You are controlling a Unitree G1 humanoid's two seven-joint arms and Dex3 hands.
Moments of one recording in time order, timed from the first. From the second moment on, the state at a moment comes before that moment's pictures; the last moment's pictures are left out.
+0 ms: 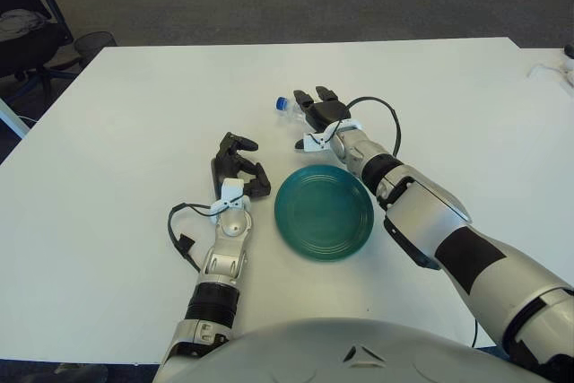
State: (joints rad) left arm -0.02 -0.11 -0.04 0.26 0.20 -0.17 0.46; right arm -1.00 0.07 0.68 1.36 -0.79 -0.11 -0.27
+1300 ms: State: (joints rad) left arm -0.02 -0.11 -0.04 0.29 0.20 -0.22 0.48; right arm -1.00 0.05 0.55 1.35 -0.71 -0.09 -0.16
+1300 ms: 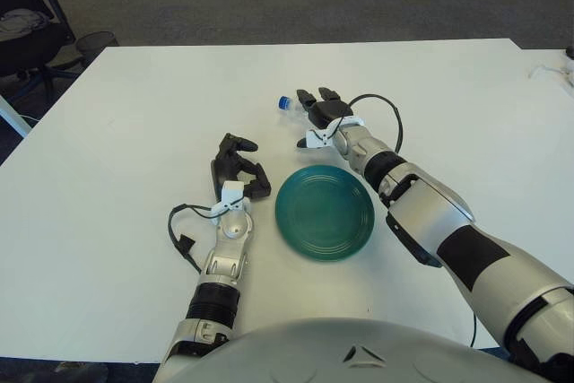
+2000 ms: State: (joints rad) left arm 0.00 -0.11 -0.05 0.26 0.22 -0.22 0.49; right arm -1.03 0.02 0.19 1.34 -0.37 -0.01 0.30
